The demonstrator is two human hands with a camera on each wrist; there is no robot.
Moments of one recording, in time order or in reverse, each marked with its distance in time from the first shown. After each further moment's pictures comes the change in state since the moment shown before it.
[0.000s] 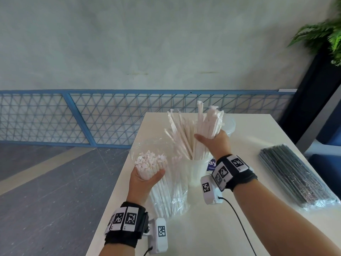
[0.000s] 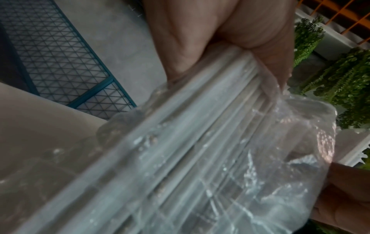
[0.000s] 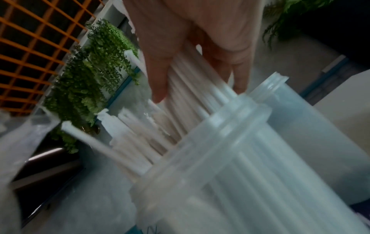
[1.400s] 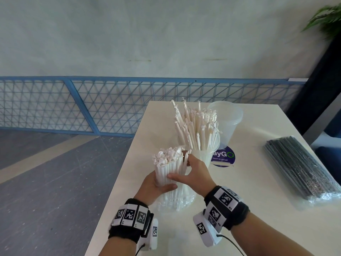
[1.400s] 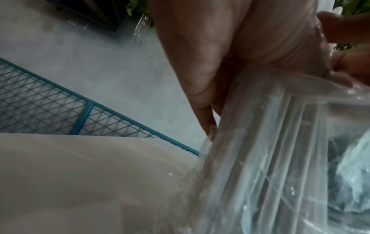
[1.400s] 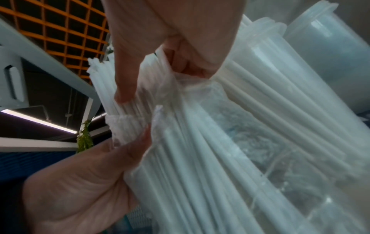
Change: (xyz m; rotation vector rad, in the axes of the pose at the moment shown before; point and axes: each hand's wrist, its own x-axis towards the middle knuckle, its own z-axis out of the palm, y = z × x) left_hand -0.012 -0.033 -0.016 0.383 -0.336 -0.235; right_hand -0.093 0.038 0.050 0.010 -0.414 -0.251
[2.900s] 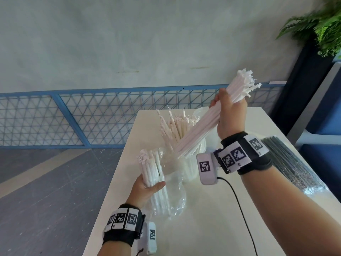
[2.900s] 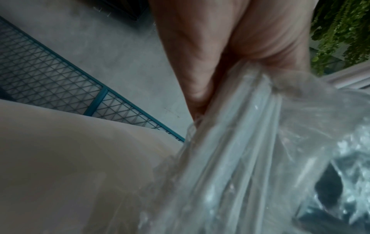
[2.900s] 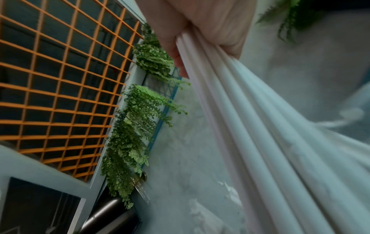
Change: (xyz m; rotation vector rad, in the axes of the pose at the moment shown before) left_hand 0.016 -0.001 0.003 -0.051 0.122 0.033; right_hand 0.062 -0.086 -0.130 0.573 0.735 -0.180
